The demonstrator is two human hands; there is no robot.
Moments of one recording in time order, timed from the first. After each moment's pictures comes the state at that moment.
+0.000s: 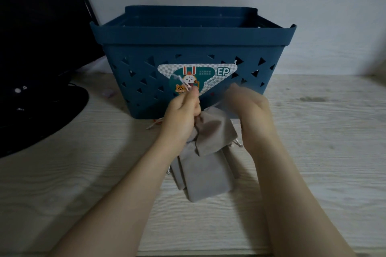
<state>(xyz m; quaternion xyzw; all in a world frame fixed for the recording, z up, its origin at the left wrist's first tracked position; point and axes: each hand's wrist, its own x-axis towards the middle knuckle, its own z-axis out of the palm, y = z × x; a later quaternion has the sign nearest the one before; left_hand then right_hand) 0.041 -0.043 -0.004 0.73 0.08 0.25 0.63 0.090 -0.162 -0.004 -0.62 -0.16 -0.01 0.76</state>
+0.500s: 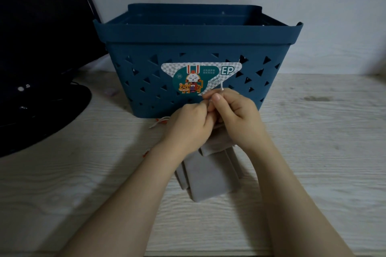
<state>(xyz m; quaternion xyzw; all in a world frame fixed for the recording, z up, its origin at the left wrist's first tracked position) 0.041 -0.036 -0.015 0.92 -0.03 0.28 0.26 0.084 -0.150 -0.011 -0.72 -0.37 -0.09 0.58</state>
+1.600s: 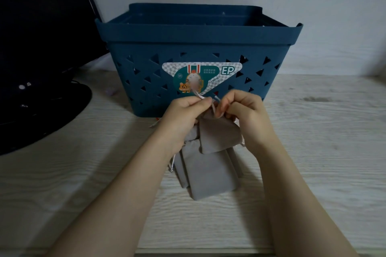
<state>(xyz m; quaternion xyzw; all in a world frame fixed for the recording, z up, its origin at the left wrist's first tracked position) 0.038 -0.037 -0.004 0.68 0.09 0.13 0.72 0.081 -0.159 -0.002 -0.66 -0.29 0.04 0.70</state>
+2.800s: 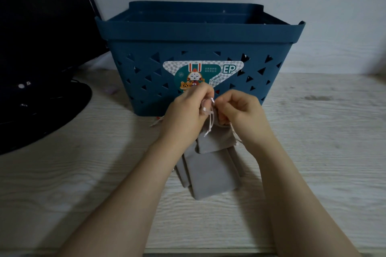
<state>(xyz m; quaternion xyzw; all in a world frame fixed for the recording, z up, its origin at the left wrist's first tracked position) 0.042 -0.028 -0.014 0.87 -0.07 0.37 0.31 0.084 -0.154 -0.009 -0.70 -0.25 0.02 0.67</state>
